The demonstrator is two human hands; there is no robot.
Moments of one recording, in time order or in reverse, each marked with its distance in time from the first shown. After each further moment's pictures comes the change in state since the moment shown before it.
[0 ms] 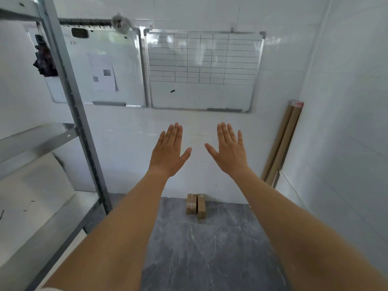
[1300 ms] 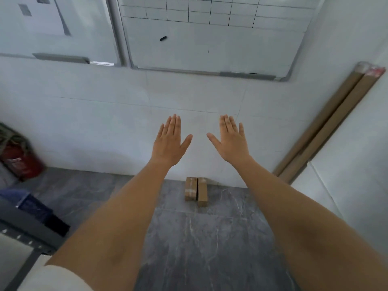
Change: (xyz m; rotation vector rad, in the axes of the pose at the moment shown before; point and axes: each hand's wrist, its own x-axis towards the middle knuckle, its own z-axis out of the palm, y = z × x) left_hand 0.296 -0.105 0.304 -0.181 -0.254 -0.137; right_hand 0.314 0.065 0.307 0.108 -0.299 0.044
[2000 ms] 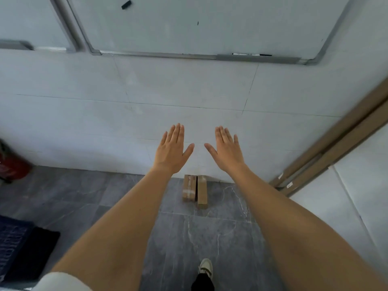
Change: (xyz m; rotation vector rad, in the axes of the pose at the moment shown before) left_hand 0.193 0.004 0.144 0.051 -0.221 0.003; right_hand 0.180 0.099 0.139 0.073 -0.261 0.030
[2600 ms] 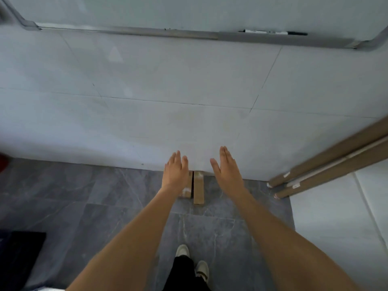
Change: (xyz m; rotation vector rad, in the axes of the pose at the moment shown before) left_hand 0.119 0.004 0.137 -0.671 -0.231 -0.451; right_hand 0.105 0.069 0.118 0.444 -0.094 0.157
